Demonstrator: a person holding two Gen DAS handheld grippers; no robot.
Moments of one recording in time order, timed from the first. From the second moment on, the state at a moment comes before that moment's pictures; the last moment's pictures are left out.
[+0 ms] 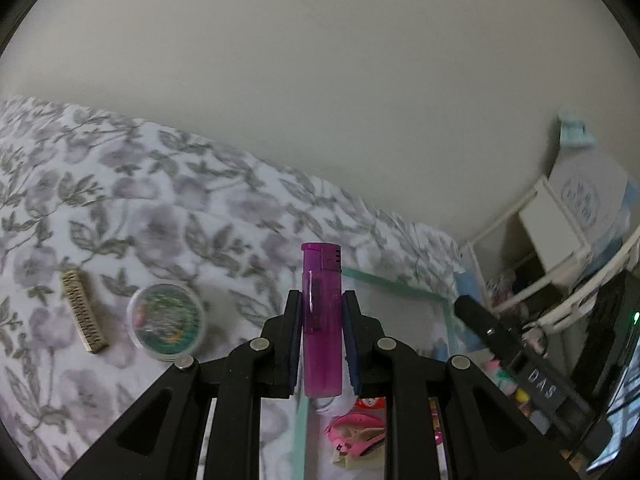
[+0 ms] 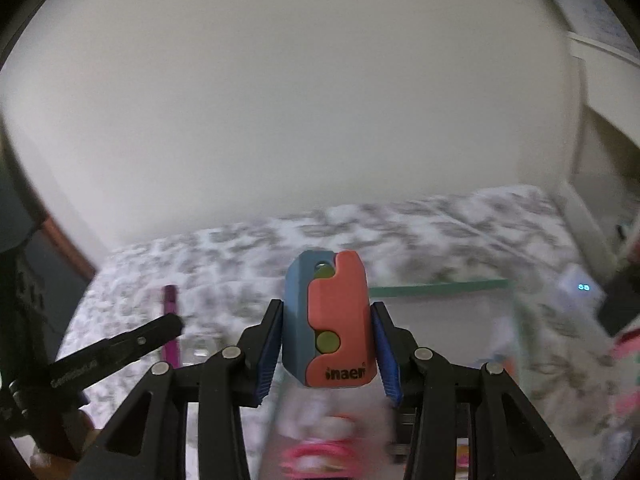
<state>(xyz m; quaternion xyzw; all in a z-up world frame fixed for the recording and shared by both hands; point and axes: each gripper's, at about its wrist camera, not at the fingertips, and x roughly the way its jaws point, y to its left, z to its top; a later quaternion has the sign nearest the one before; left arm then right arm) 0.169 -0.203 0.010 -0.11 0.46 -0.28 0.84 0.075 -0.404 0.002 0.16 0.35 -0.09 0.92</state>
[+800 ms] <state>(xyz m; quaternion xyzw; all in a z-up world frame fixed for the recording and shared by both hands) 0.174 -0.294 -0.055 -0.01 0.48 -0.28 0.83 0.079 -0.458 -0.062 0.17 0.44 -0.14 0.87</state>
